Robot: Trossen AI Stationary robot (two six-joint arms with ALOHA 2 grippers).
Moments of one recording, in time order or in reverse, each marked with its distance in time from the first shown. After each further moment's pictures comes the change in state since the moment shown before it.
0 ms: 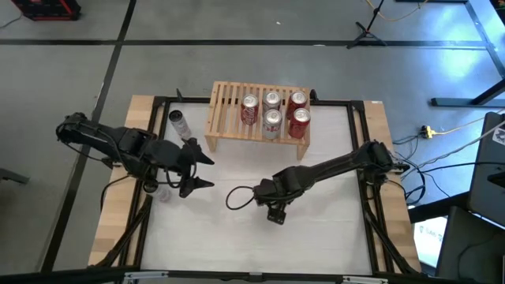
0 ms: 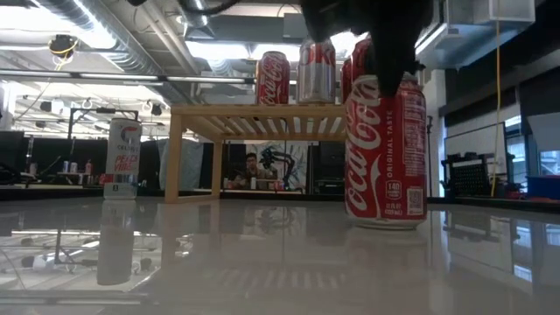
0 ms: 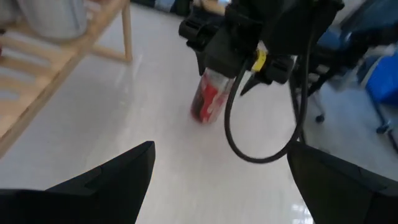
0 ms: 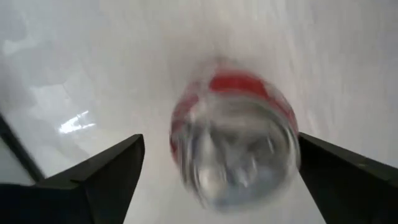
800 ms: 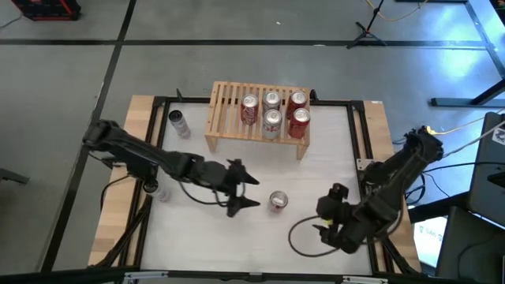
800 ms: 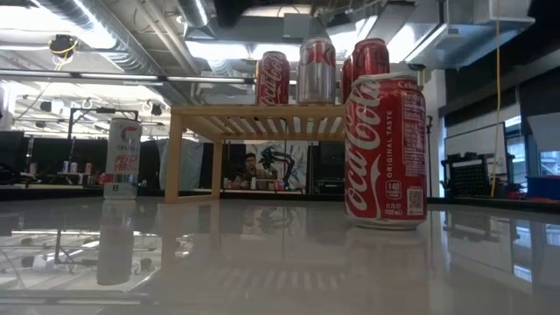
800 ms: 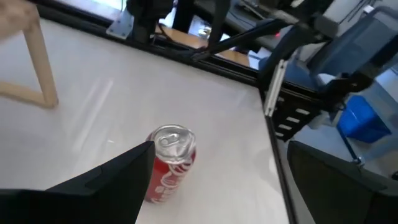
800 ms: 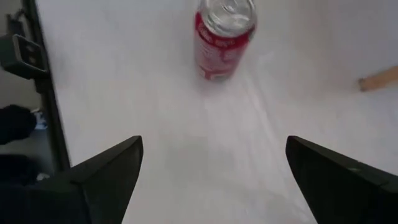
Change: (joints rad) left arm 0.015 0.462 0.001 0.649 0.048 -0.006; right arm 0.534 -0.489 -0.366 0.043 0.508 0.443
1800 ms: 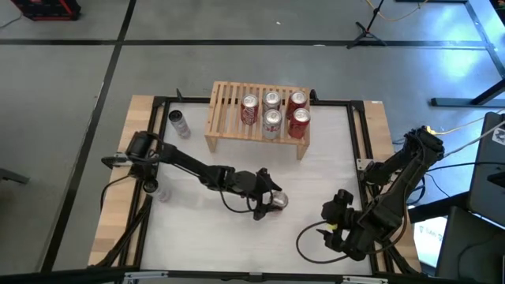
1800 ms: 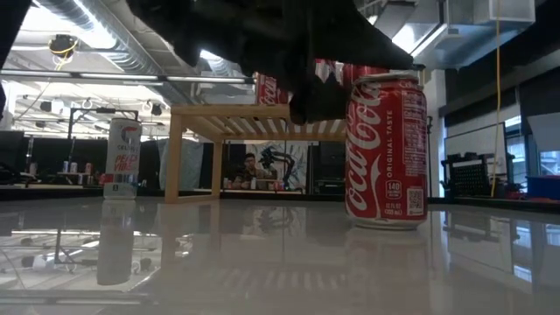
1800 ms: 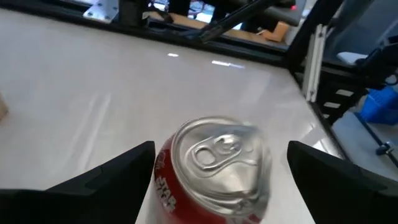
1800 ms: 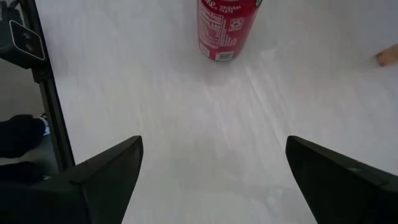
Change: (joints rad) left arm 0.086 0.450 0.000 0.487 0.101 0.164; right arm 0.077 -0.007 -0.092 0.053 0.019 0.131
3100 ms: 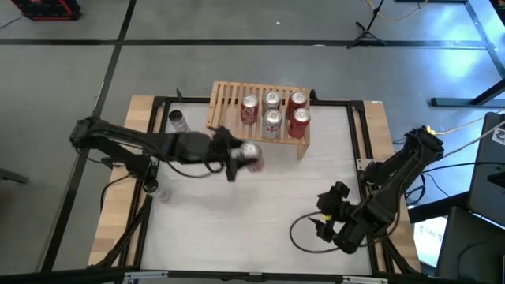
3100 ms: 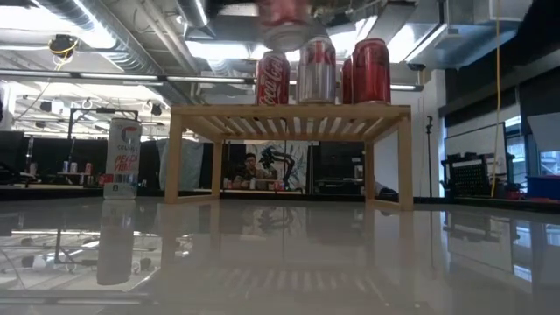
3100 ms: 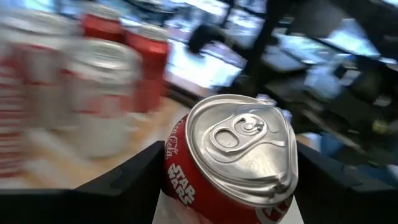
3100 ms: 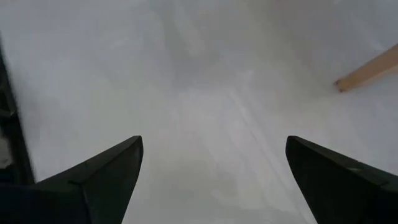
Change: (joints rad) left arm 0.061 -0.646 0.001 -0.544 -0.325 -0.156; right arm -0.070 0.000 0.000 -0.012 0.117 0.010
